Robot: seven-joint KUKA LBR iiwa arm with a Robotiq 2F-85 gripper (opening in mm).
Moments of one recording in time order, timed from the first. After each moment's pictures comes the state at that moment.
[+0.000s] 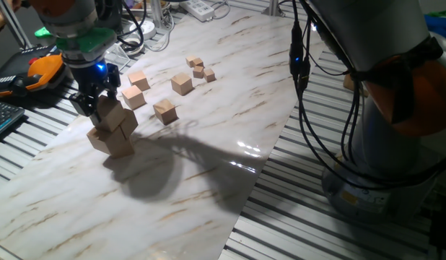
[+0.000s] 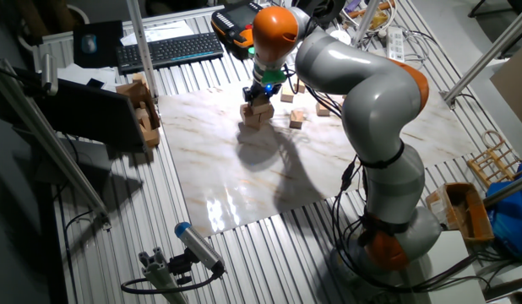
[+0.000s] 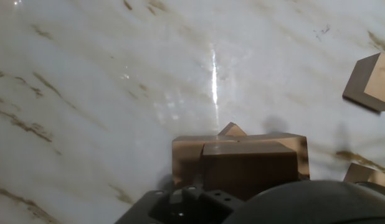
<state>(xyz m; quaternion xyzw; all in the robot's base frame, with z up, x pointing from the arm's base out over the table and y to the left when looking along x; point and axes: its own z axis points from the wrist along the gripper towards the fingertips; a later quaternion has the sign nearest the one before) 0.636 0.177 0.168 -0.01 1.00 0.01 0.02</state>
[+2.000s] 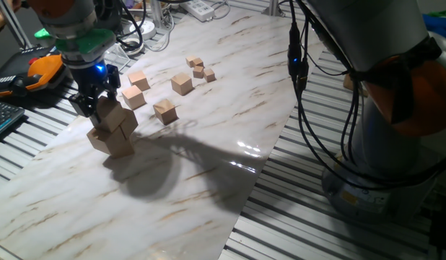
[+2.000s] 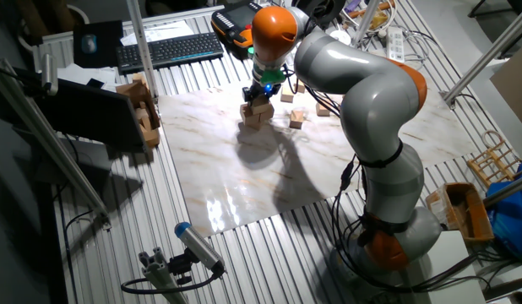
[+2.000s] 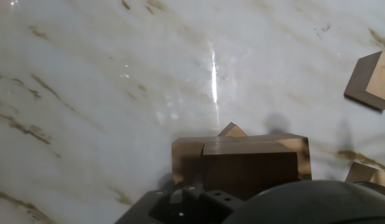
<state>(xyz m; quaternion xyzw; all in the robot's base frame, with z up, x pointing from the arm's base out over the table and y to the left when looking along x) 0.638 0.176 0.165 0.00 1.00 0.01 0.02</state>
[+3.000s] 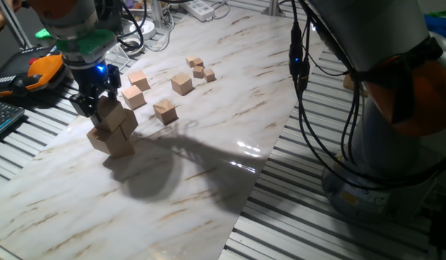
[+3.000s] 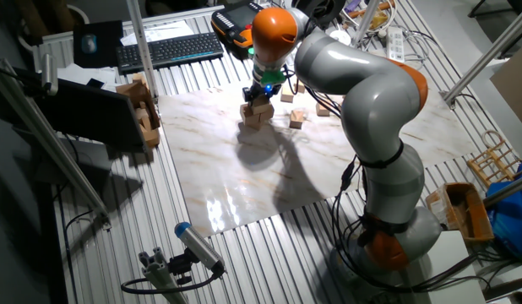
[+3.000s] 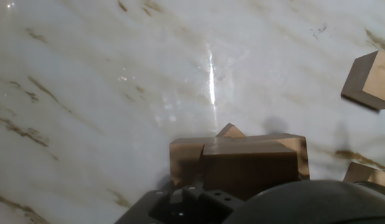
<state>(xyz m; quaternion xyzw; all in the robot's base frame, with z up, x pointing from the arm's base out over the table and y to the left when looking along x) 0.638 0.175 0.165 0.00 1.00 0.01 0.02</state>
